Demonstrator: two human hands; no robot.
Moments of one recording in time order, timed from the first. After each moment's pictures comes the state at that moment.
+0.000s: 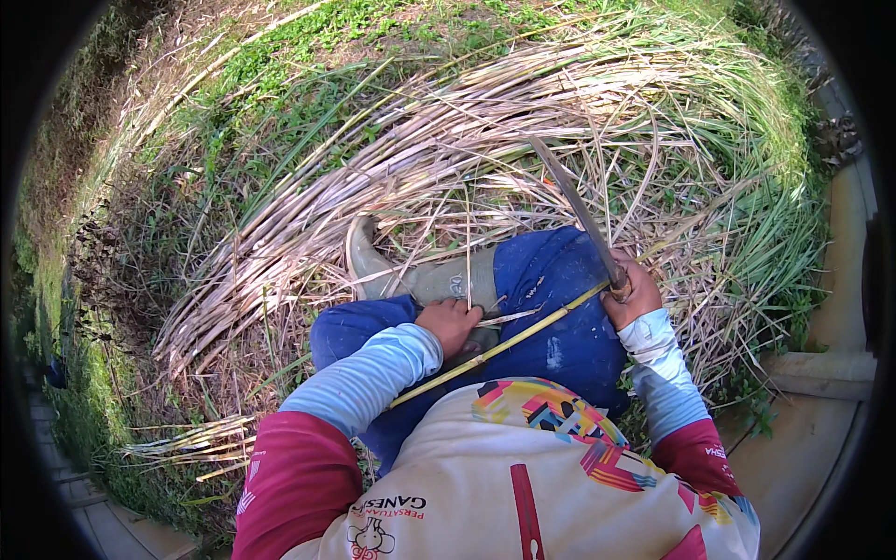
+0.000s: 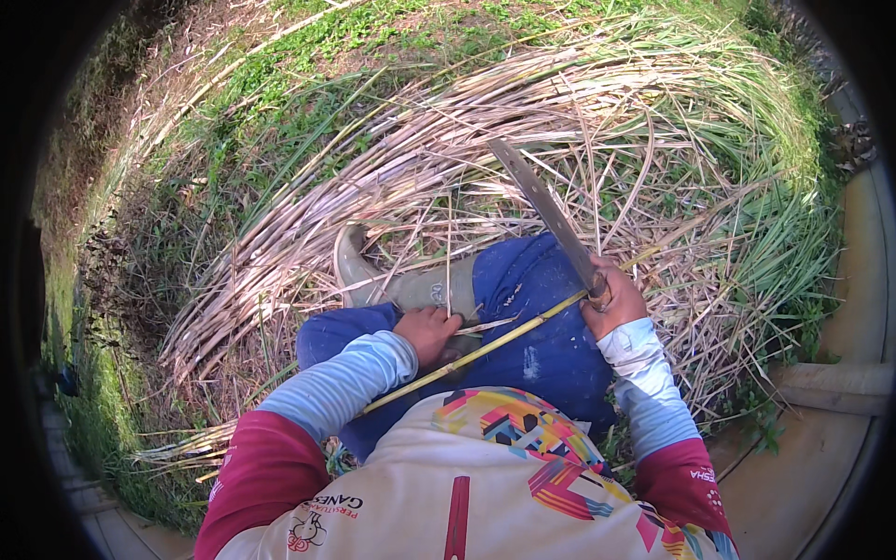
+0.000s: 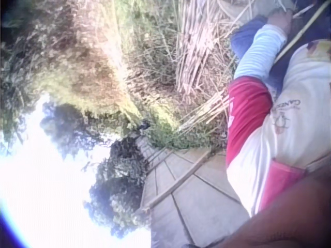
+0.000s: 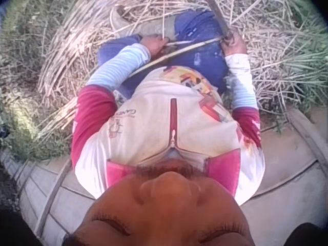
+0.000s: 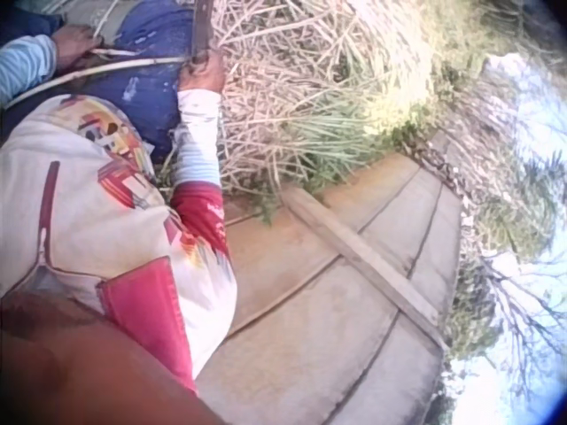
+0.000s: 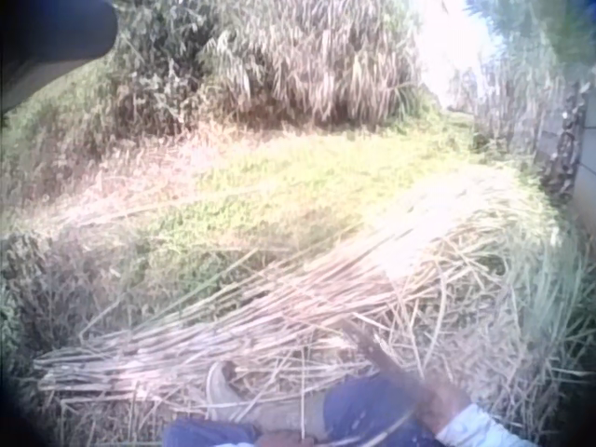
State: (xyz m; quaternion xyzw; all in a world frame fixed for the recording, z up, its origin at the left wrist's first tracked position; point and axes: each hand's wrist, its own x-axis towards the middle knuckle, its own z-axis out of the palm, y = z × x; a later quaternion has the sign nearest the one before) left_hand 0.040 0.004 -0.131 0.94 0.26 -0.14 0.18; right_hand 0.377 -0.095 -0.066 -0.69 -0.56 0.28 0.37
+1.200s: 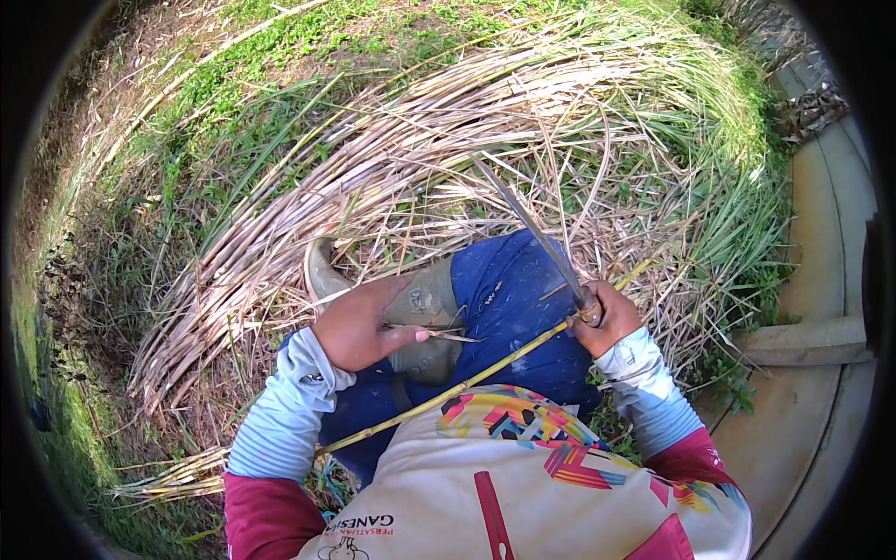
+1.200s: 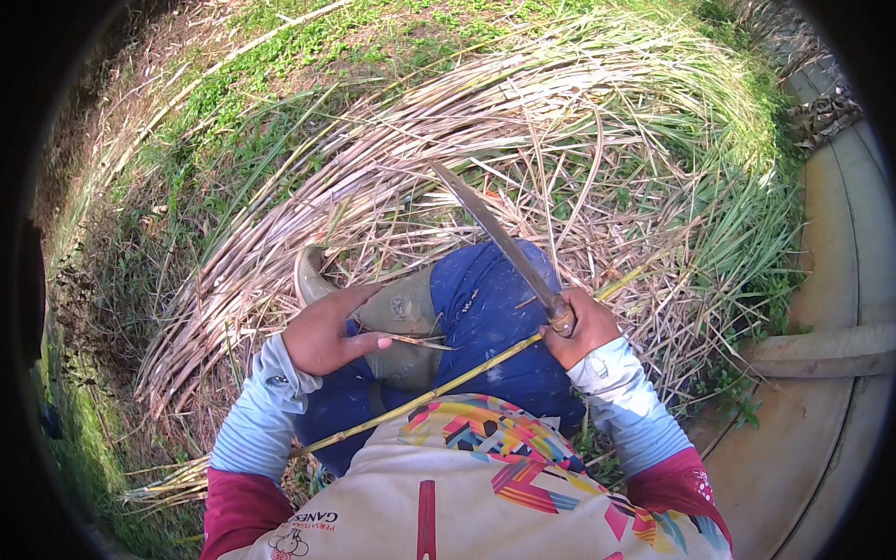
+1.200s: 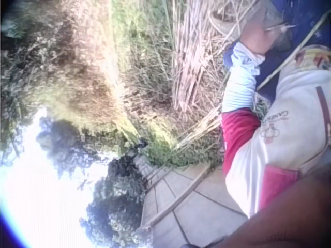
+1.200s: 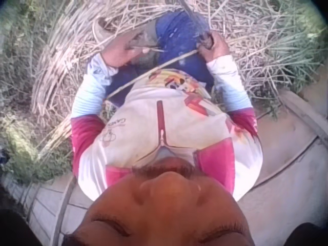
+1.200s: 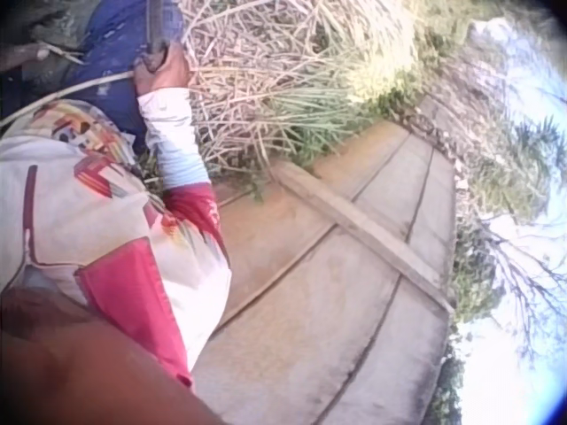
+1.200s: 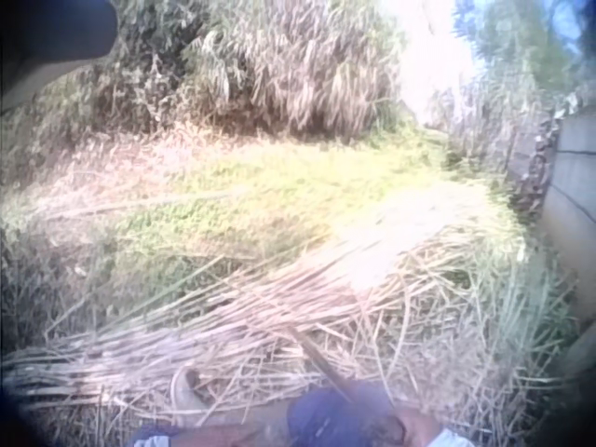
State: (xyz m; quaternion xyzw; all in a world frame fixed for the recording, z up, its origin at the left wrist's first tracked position) left_hand 0.011 0.046 0.016 0.87 0.32 0.02 0.37; right_hand 0.345 -0.126 0.012 -0.77 -0.53 0.24 0.26
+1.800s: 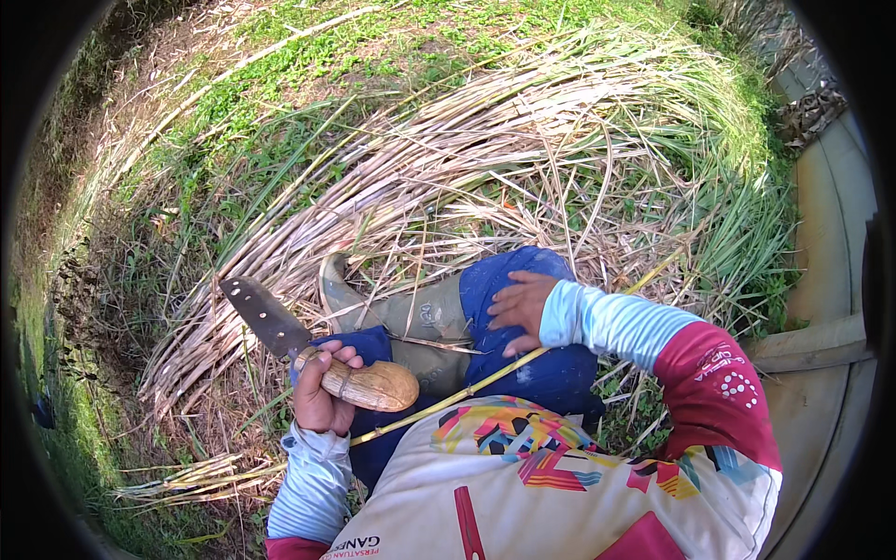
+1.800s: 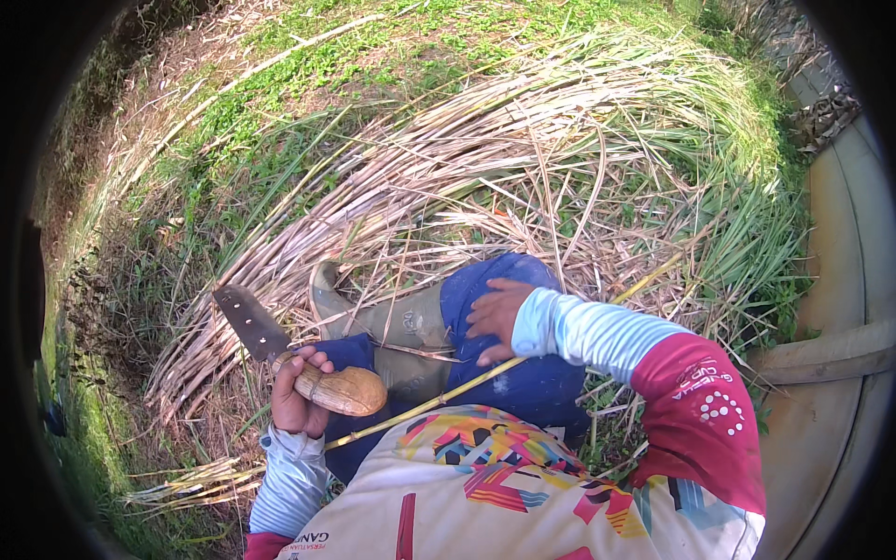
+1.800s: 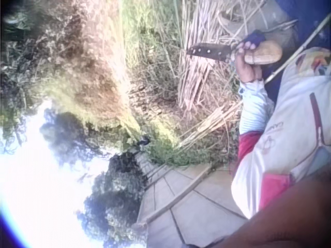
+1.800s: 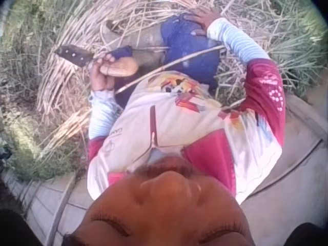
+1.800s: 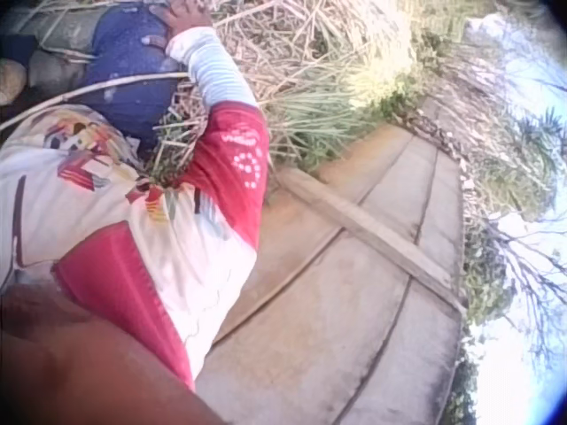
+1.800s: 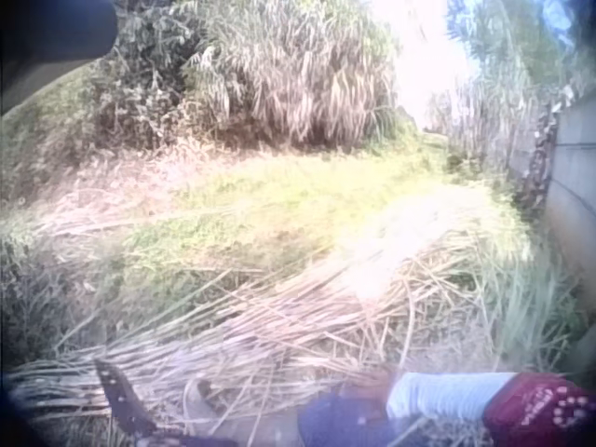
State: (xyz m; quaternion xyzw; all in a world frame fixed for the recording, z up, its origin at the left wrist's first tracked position) left_hand -0.061 -0.037 -0.029 0.15 0.40 0.51 0.75; right_hand 0.334 -0.024 -0.040 -0.34 -0.91 0.21 -0.11
